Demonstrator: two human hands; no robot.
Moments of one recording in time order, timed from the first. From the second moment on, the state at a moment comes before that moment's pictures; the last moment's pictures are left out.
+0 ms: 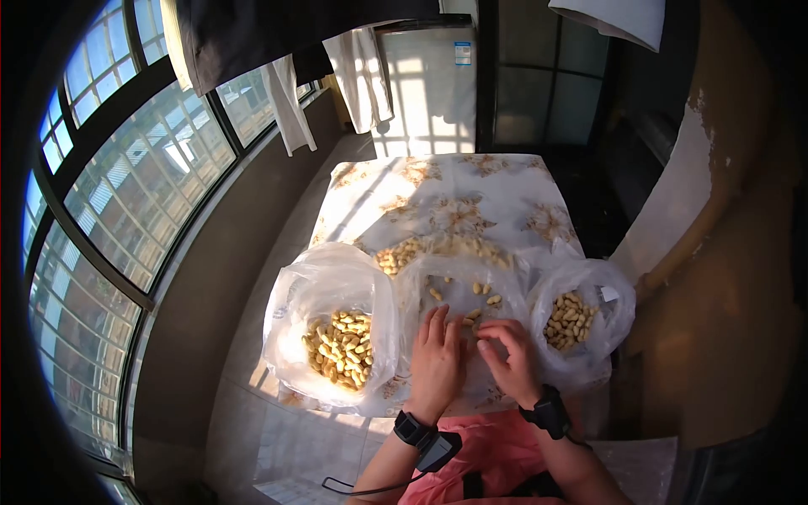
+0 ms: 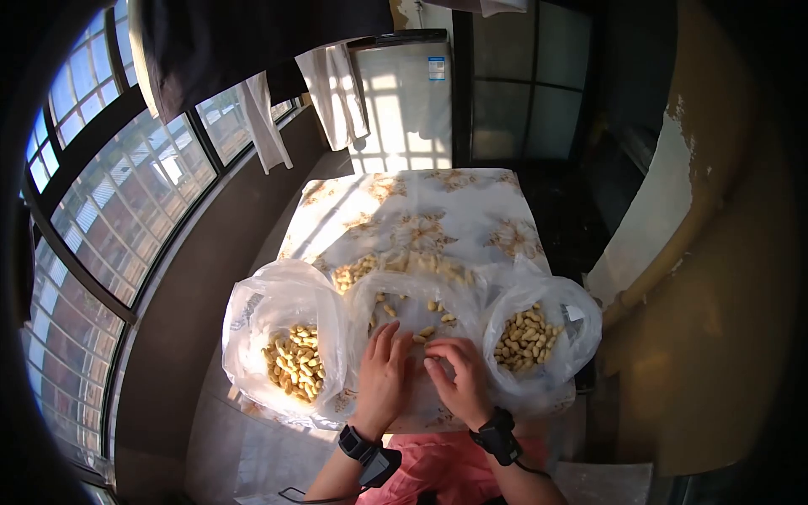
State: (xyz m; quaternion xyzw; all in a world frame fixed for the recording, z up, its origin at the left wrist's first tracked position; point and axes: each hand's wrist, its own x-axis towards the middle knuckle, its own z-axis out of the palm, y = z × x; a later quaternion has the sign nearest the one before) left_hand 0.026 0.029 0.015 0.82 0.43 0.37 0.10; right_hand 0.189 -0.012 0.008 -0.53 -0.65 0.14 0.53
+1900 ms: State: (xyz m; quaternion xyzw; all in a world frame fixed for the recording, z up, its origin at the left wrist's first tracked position) left_hand 0.023 0.020 0.004 0.78 0.45 0.42 0.12; right_hand 0.190 -0.012 0.005 -0.53 -0.66 0.14 0.51
